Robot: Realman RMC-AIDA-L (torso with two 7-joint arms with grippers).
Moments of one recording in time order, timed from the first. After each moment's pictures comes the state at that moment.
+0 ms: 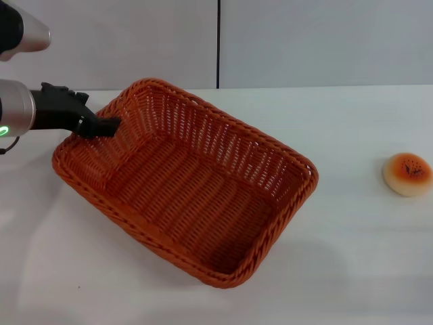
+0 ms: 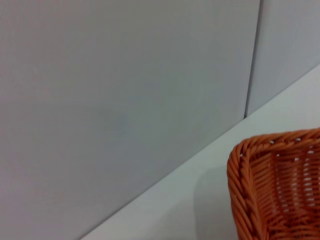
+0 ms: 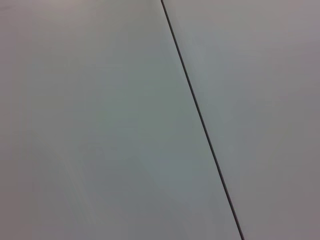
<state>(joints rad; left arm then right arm) -0.29 -2.07 1.37 1.45 2.49 1.08 -2.36 0.25 2.07 -0.48 0.01 -0.89 -1.75 0.50</state>
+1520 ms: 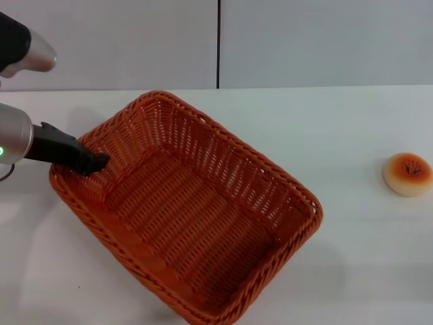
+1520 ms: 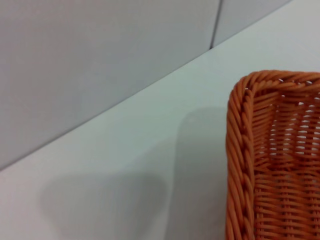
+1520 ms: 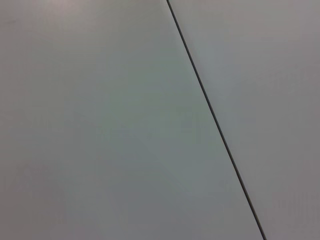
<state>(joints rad) -0.32 -2.07 1.36 1.51 2.56 1.35 -2.50 0.29 2.08 -0.48 0.01 -0.89 -1.75 0.54</state>
